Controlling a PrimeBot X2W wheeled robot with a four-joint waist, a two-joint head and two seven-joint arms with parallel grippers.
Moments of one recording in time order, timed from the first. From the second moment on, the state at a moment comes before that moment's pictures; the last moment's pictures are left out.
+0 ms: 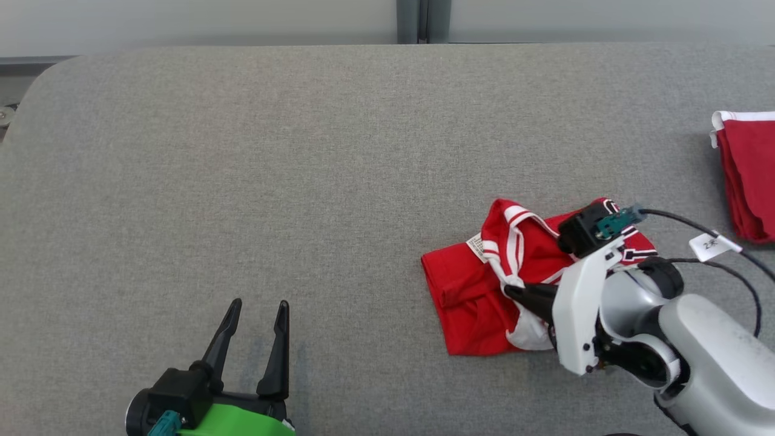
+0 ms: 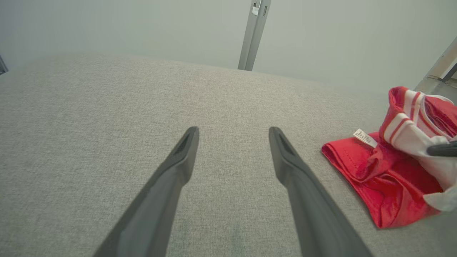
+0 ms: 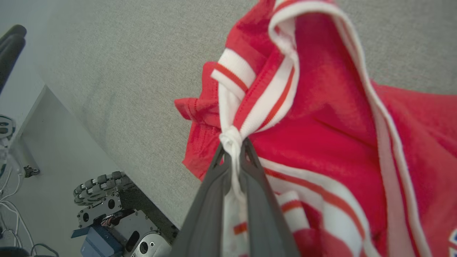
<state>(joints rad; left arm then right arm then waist) 0.05 0.05 -0.17 0.12 -0.27 -0.13 -0.26 -0.40 -0.50 0.54 0.00 0.79 0.13 0.67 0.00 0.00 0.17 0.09</state>
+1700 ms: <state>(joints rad) 0.07 0.05 -0.16 0.12 -0.24 -0.13 -0.26 -0.29 -0.17 0.26 0.38 0.07 0.13 -0.26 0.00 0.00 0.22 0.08</state>
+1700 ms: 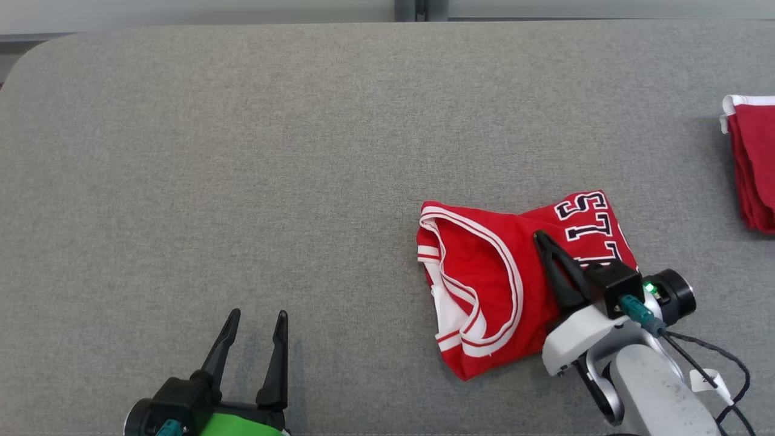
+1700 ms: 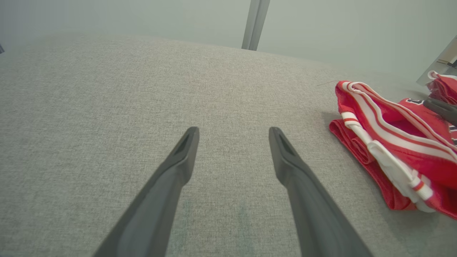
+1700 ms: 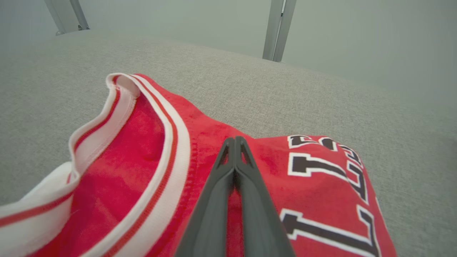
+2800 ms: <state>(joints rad) 0.03 0.05 -0.19 0.13 -0.28 -0.12 -0.26 -0.31 -0.05 0.45 0.48 0.06 0.13 -0.26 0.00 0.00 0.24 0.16</state>
